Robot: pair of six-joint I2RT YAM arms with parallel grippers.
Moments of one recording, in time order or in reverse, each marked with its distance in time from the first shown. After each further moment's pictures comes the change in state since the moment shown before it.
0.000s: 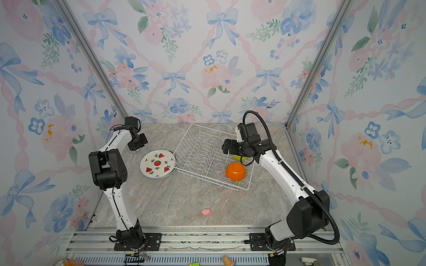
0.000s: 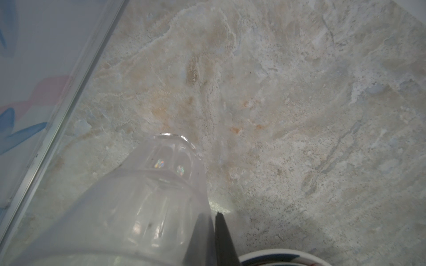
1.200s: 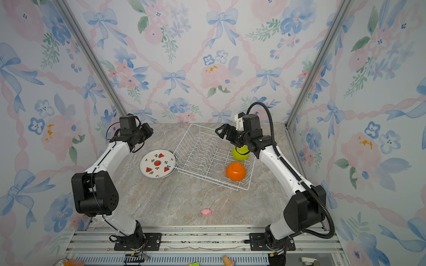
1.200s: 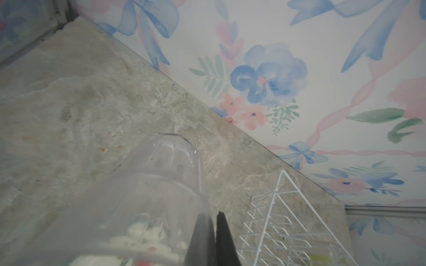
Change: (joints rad) left arm -0.077 -0.407 -0.389 0.461 0.245 -0.232; right arm -0.059 0.056 0.040 0.277 -0.257 0.254
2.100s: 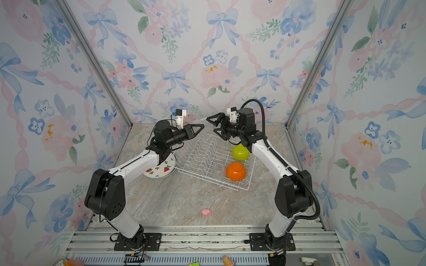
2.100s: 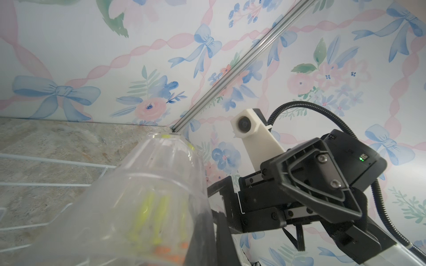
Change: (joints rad) left arm -0.489 -0.047 -0.182 0.785 0.460 -0.242; right arm 0.005 0.167 0.087 0.368 -0.283 0.391
